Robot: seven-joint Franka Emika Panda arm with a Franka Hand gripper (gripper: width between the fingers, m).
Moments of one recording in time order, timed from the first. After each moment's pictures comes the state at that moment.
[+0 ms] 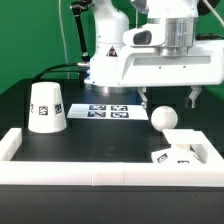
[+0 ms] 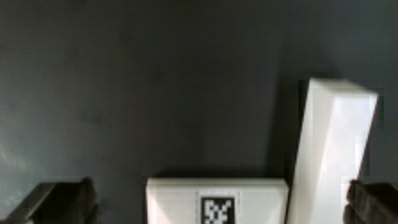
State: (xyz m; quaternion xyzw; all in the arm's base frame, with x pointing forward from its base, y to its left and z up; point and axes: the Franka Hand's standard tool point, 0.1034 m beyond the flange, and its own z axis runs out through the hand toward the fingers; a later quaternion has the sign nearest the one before) arm 0.513 0.089 0.083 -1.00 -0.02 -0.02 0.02
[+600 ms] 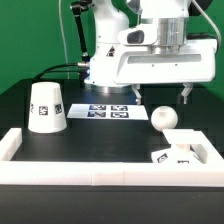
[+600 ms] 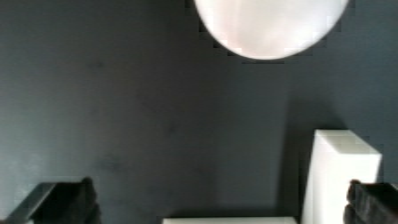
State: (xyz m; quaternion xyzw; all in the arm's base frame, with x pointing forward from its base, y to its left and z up) arm 0.489 0.076 0.079 -1.00 0.01 -0.02 0.02
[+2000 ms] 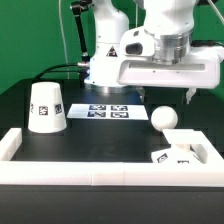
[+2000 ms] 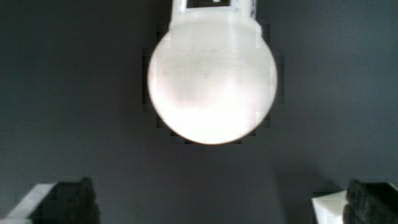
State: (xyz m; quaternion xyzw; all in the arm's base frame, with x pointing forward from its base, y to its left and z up) arm 0.471 0.092 0.075 -0.98 0.11 0.18 0.03
